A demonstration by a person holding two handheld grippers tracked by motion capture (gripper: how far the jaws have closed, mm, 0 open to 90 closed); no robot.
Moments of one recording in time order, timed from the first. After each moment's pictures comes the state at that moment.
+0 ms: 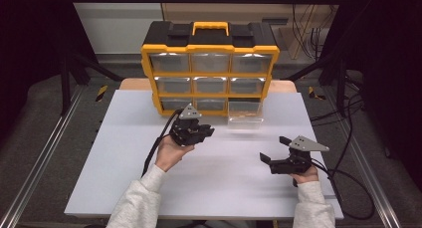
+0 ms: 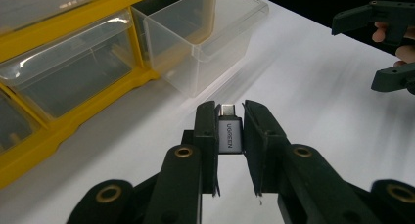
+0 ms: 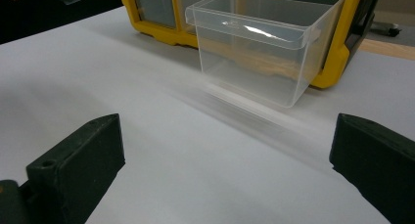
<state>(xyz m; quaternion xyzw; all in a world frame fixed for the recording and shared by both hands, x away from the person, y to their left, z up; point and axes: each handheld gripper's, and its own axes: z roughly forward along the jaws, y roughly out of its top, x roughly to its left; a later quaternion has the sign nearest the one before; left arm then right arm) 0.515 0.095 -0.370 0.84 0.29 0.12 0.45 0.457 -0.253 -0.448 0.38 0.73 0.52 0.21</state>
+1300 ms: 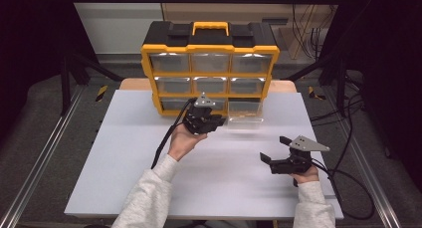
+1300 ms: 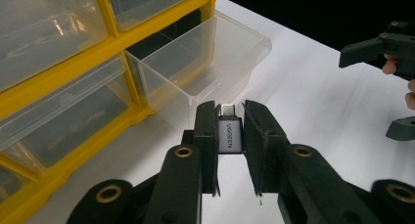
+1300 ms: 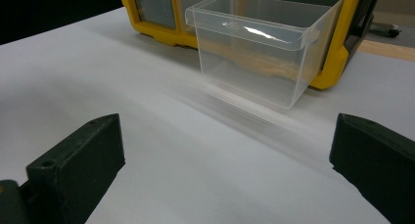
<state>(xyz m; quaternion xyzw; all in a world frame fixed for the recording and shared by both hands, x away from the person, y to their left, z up) 0.542 0.063 -0.357 0.84 0.29 0.12 0.45 0.457 -0.253 -0.447 0.38 0.73 0.52 0.21</state>
